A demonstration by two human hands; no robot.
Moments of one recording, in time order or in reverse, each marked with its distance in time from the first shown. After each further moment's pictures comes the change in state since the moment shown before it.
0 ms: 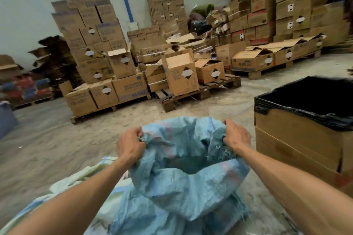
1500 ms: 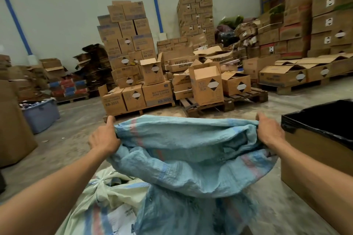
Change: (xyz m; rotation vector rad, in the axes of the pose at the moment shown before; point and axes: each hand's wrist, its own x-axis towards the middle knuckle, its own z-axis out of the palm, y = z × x) left_hand -0.008 -0.068 -0.184 0.563 0.167 -0.203; right_hand 0.005 -0.028 -0.087 0.108 0.101 -0.001
